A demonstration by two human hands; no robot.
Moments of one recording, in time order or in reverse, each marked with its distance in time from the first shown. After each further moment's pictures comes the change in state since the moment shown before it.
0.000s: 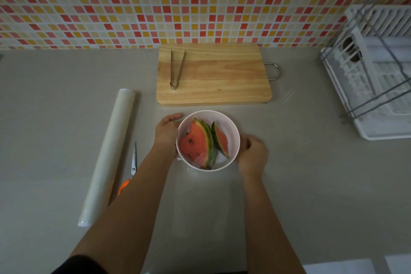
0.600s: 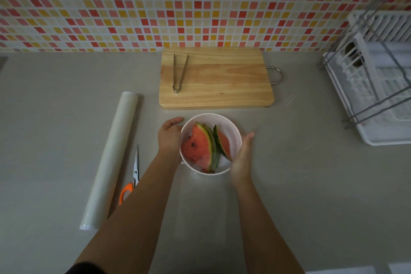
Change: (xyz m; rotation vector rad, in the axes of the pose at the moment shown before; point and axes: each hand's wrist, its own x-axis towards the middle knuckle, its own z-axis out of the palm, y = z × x) left_hand 0.006 -0.010 0.001 0.045 0.080 0.024; right_hand -0.019 -0.011 0.020 0.591 -0.411 0.134
